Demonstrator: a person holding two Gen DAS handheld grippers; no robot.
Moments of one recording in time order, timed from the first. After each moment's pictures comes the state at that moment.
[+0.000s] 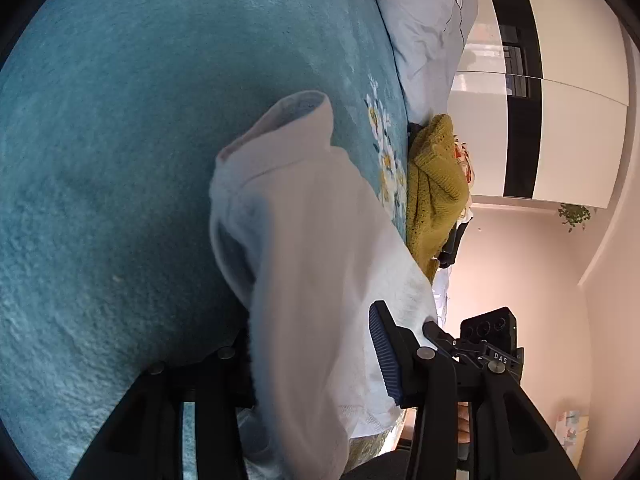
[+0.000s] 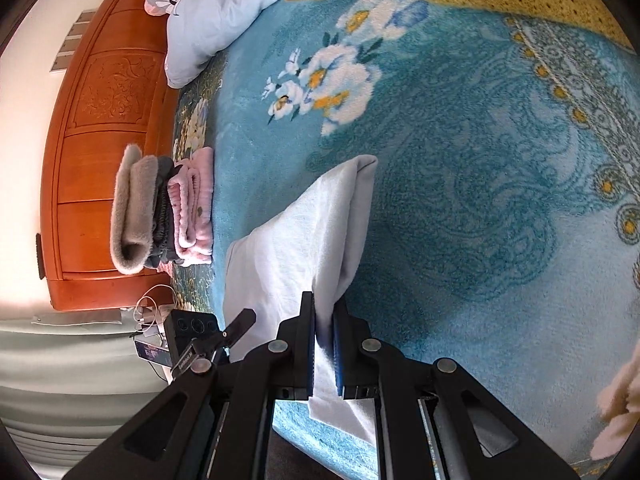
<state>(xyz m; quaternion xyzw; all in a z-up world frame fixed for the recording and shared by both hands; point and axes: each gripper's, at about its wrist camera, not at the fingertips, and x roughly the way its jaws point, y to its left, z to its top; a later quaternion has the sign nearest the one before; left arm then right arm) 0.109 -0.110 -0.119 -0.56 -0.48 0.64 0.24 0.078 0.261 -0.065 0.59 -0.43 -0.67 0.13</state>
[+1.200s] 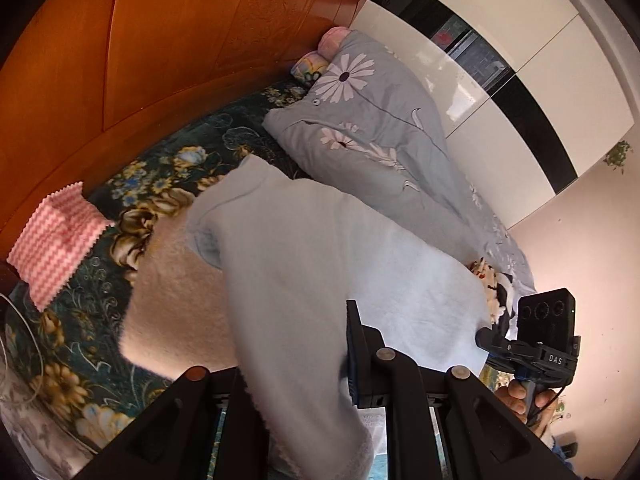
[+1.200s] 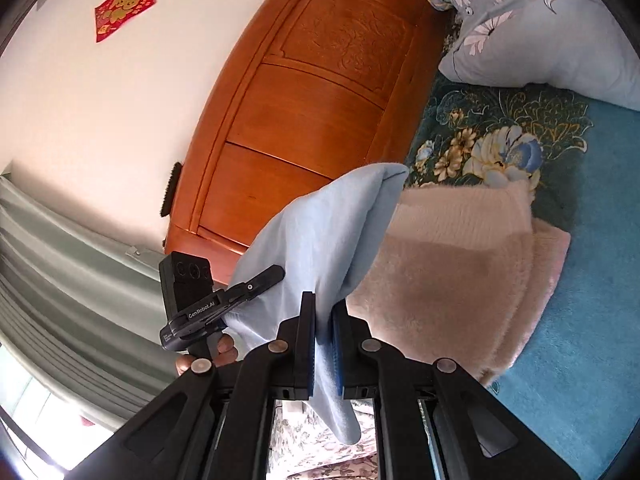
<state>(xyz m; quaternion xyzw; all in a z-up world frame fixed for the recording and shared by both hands) -0.058 -0.409 0.211 -0.48 -0.22 0.84 0.14 -0.112 -0.014 0.128 0.44 -0.39 -0.70 0.41</state>
